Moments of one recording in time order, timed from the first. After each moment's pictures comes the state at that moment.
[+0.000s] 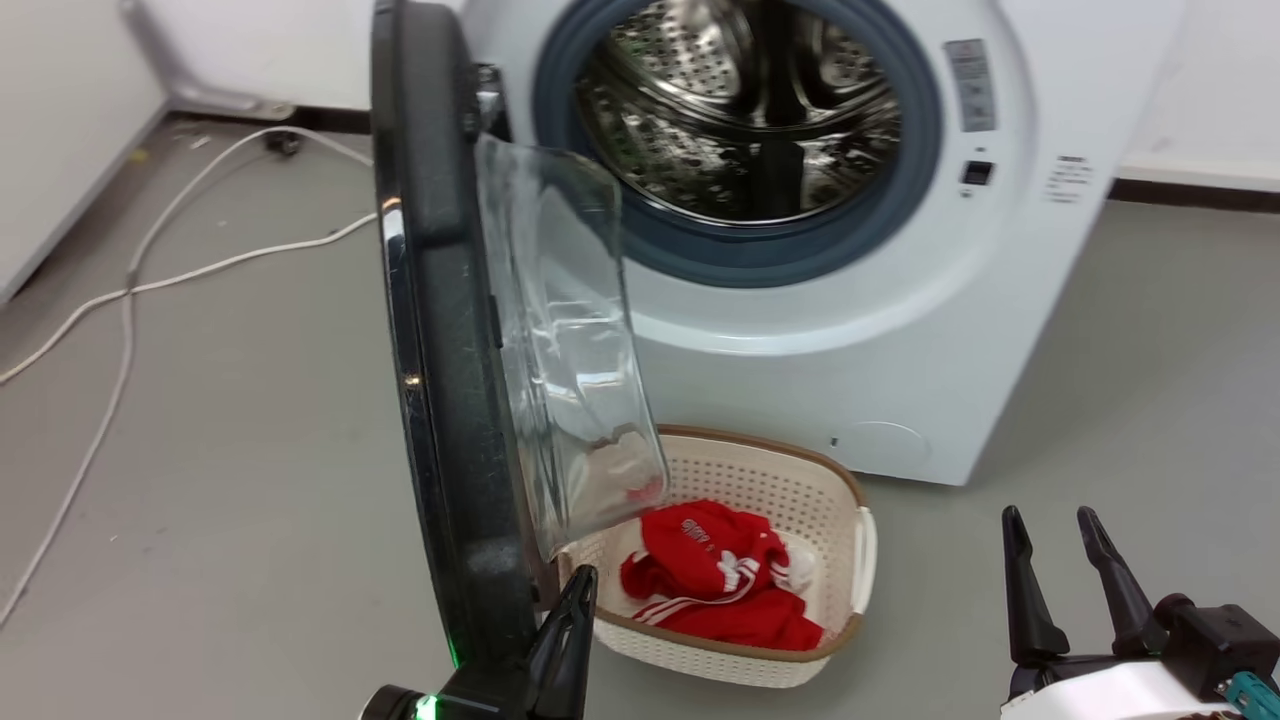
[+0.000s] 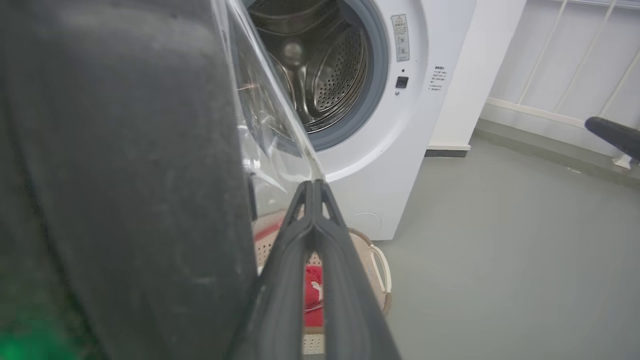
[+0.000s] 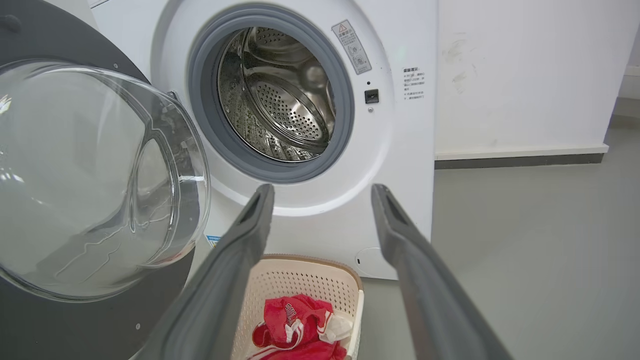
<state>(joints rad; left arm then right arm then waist) 0.08 0.09 -0.42 0.08 -0.19 0.10 -0.26 0.07 -0.05 -0.02 0.12 0.22 0.13 -0.26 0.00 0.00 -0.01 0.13</state>
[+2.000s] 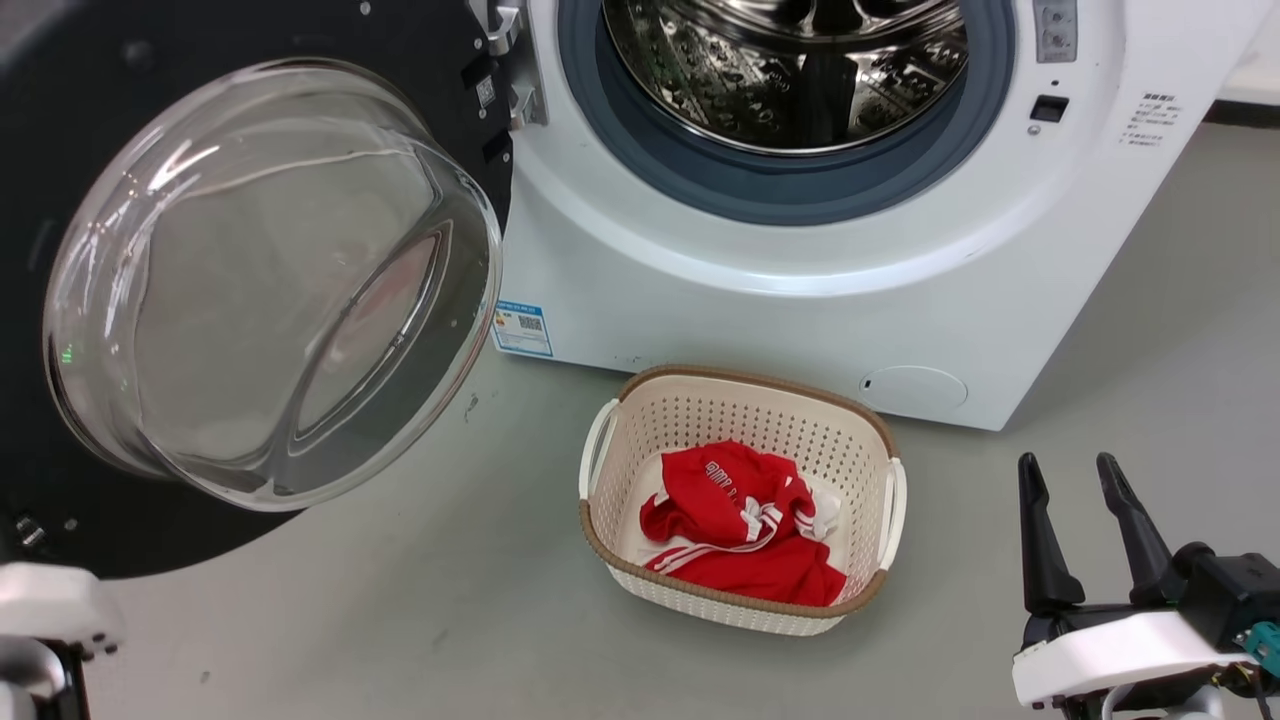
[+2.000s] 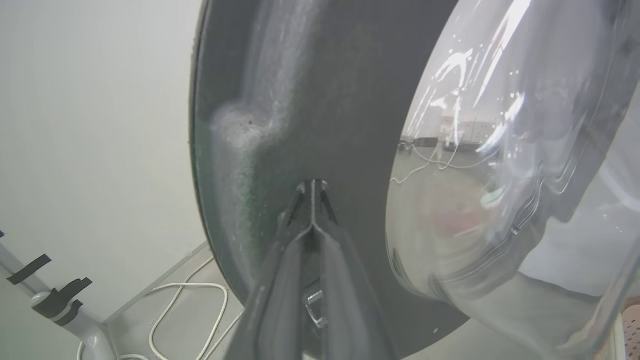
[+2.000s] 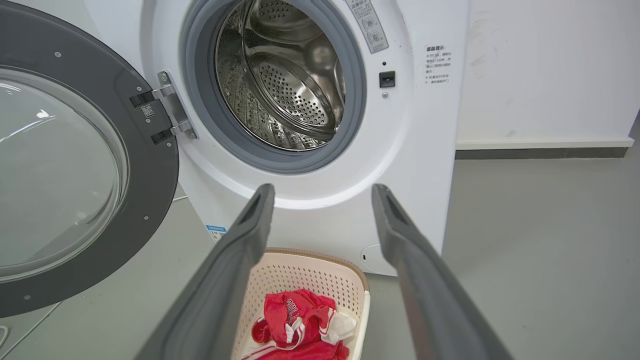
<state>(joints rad) -0.19 0.44 0.19 0.42 -0.28 0.14 -0.26 0.01 -0.05 -0.05 0.08 0.19 0.13 -0.22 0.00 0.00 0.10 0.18</state>
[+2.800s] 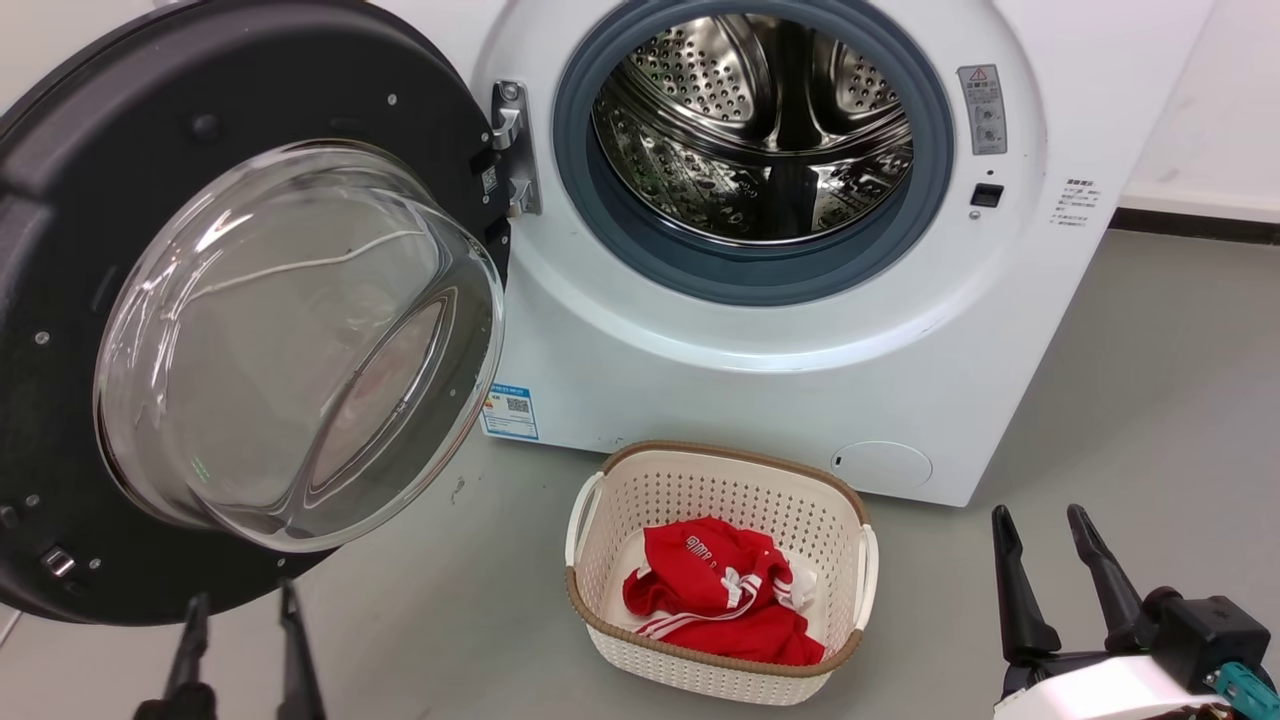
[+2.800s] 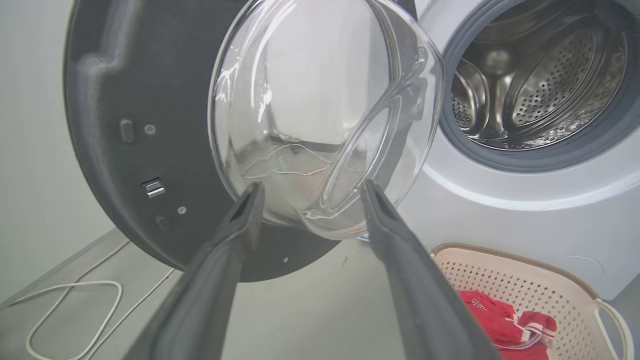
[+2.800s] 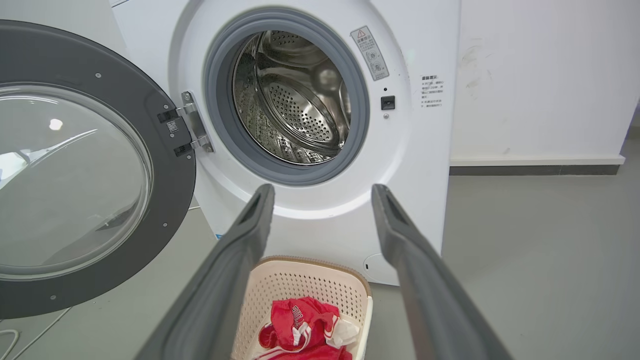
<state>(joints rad) 0.20 0.15 0.08 0.03 -0.15 0.11 -0.26 0.07 -0.05 -0.01 0.11 0.21 0.13 -0.23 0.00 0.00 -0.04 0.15</state>
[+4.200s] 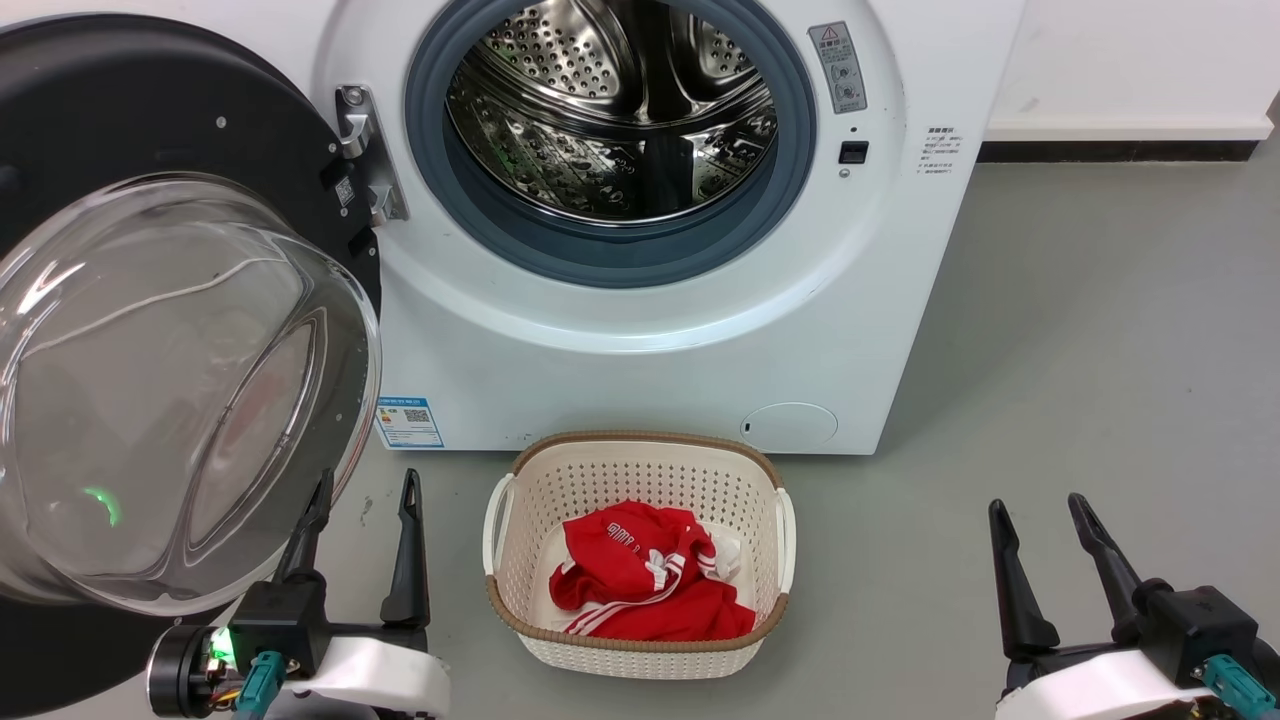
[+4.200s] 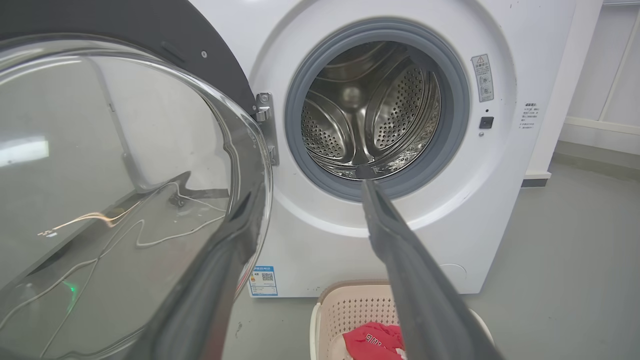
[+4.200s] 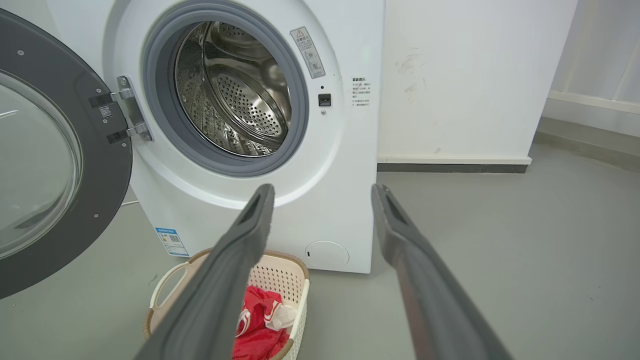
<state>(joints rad) 0.00 0.09 -0.02 0.08 -0.07 -0.01 -0.26 0.07 -0.05 -0.02 0.06 0.10 0.13 -0.21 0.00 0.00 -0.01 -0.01</state>
